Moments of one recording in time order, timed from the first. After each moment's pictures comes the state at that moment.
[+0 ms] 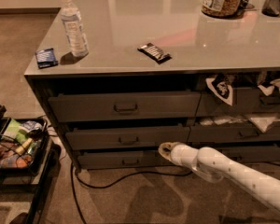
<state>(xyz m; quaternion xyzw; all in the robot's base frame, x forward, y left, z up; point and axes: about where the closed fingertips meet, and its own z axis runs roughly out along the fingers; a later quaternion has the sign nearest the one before) 0.648 -0.122 0.404 -0.59 0.64 -0.01 0.49</state>
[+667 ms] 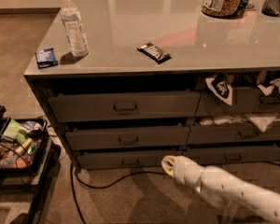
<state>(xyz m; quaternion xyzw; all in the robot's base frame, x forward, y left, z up) 0.565 -0.124 0.427 -0.59 0.65 -0.03 0.47</state>
